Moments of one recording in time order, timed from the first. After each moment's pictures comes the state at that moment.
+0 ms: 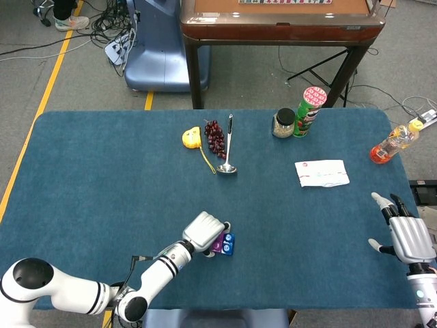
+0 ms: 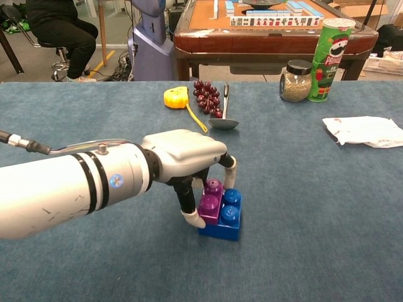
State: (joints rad) left arm -1.04 -1.73 -0.09 -1.66 0.83 0.98 0.74; right arm 0.12 -1.10 0.05 -1.58 -1.41 1.34 -0.04
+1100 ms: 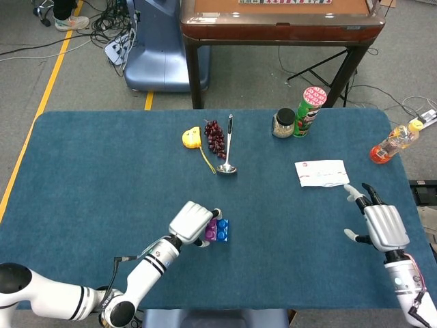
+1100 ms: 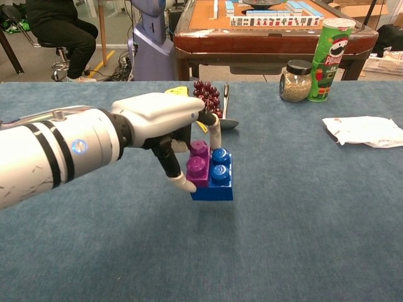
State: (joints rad) left arm -0.96 -1.64 -0.11 -1.78 0.91 1.12 0.72; right arm 0.20 -1.11 0.09 -1.68 -1.43 1.29 -0.08
